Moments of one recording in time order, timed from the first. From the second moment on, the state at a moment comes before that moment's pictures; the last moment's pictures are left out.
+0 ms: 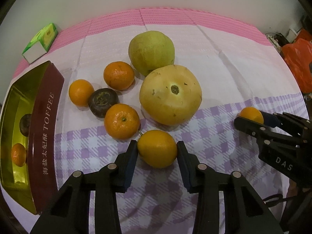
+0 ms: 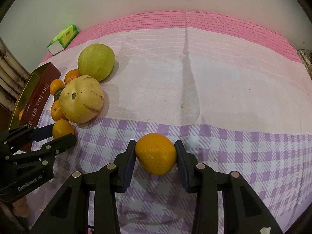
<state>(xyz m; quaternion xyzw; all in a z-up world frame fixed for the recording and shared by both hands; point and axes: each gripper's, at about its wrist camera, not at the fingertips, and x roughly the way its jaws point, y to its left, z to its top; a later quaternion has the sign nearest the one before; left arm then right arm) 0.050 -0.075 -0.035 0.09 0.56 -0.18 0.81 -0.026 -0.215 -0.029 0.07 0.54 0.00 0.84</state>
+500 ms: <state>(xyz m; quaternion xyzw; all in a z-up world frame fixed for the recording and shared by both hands) 0.035 -0.054 -0.011 0.07 0.55 -0.19 0.81 -0.025 -0.212 -0.030 0.06 0.54 0.00 0.84</state>
